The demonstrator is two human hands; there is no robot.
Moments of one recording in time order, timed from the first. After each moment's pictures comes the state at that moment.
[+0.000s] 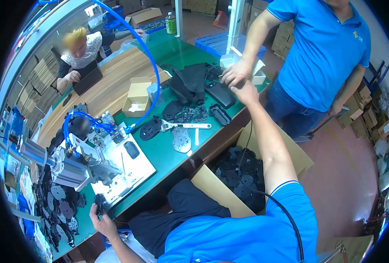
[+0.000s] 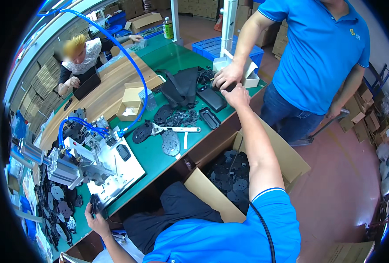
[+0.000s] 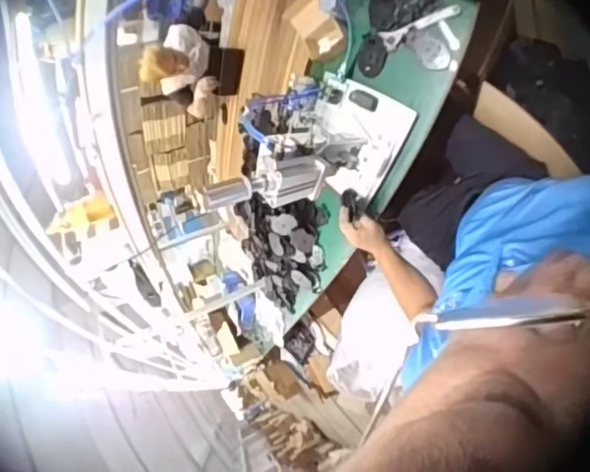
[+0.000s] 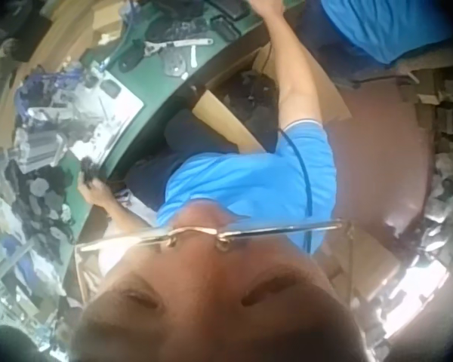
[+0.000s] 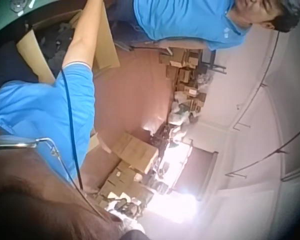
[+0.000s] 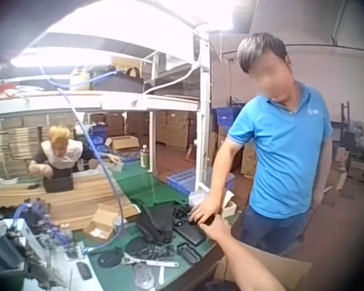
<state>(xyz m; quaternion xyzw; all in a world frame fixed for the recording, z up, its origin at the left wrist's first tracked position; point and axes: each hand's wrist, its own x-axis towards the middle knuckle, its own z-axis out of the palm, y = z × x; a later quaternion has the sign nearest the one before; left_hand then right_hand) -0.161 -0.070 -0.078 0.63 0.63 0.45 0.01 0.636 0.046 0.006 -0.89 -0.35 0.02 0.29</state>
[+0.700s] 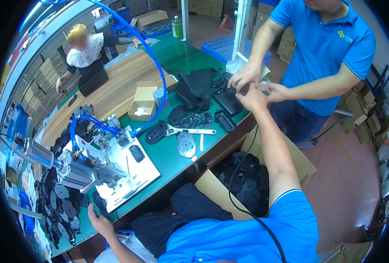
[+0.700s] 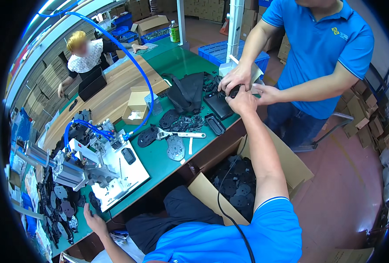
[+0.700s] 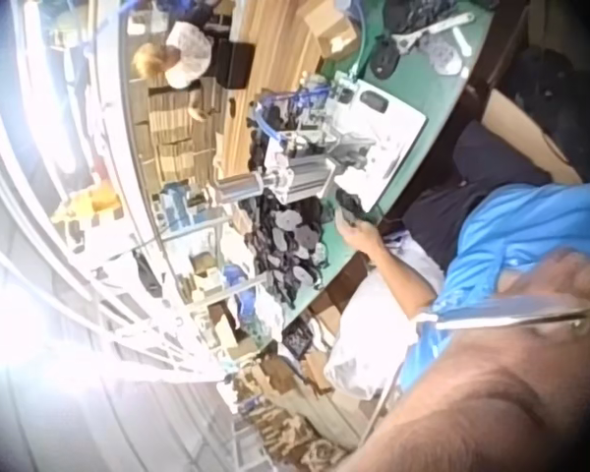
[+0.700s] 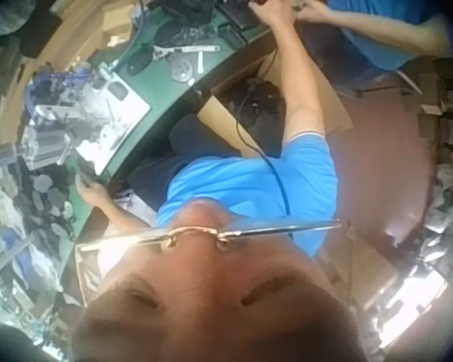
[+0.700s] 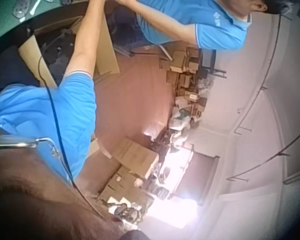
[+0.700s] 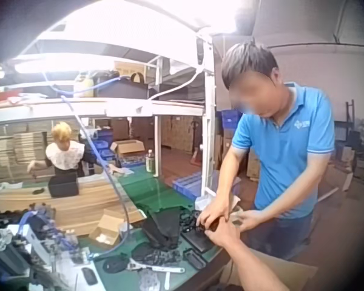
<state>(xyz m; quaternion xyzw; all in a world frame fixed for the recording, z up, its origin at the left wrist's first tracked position) -0.176 -0.057 -0.074 0.64 0.67 0.38 -0.07 0.609 0.032 0.055 -0.91 -0.38 0.01 0.17</state>
